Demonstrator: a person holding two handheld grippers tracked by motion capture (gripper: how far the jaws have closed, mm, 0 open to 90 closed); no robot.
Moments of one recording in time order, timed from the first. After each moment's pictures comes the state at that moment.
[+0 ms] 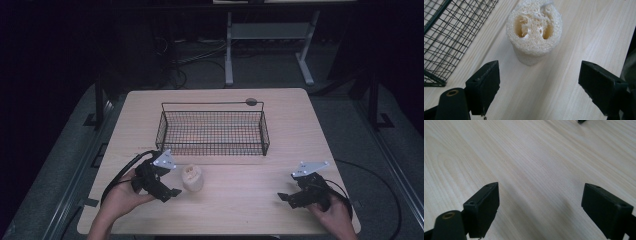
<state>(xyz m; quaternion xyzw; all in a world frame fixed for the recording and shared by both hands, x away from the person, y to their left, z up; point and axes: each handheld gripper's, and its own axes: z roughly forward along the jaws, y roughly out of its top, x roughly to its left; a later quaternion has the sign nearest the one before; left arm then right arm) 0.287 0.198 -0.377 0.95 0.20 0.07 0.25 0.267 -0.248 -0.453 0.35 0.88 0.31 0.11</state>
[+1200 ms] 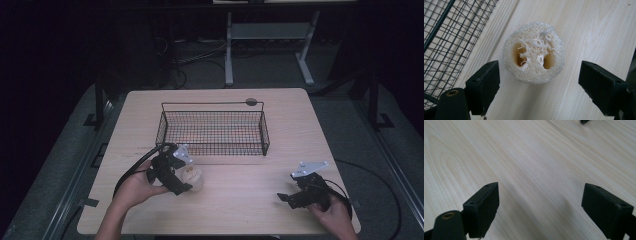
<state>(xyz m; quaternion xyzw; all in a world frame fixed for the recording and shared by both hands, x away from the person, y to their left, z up) 0.307 0.161 -0.375 0.96 0.18 0.05 0.21 0.267 -0.247 -0.453 0.35 0.88 0.31 0.11</state>
